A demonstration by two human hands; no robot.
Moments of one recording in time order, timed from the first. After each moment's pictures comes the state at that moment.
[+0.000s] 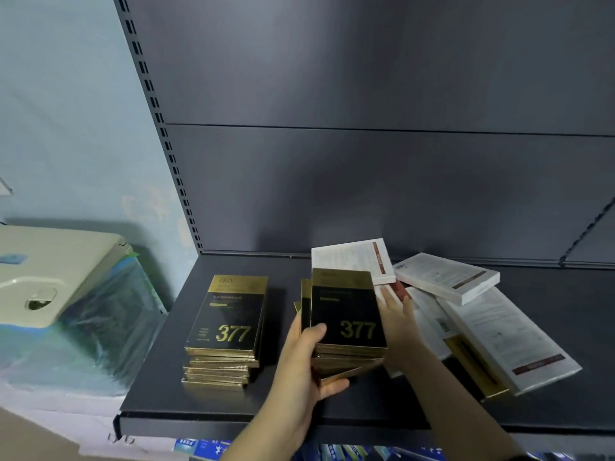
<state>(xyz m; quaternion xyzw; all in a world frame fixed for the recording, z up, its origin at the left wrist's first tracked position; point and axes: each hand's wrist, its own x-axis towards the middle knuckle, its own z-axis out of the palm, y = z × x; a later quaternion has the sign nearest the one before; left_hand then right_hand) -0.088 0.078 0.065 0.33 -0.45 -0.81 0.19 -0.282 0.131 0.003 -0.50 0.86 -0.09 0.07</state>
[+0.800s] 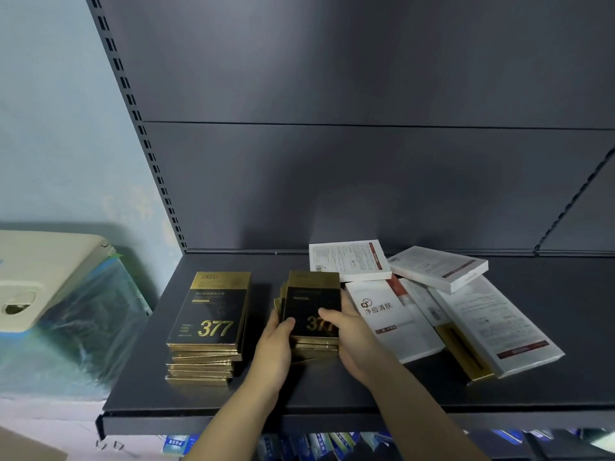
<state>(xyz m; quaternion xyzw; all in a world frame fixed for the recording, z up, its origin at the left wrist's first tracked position) -0.107 0.054 0.042 0.41 -0.53 -0.72 0.20 -0.229 0.120 0.012 -0.20 0.58 -0.66 0.44</state>
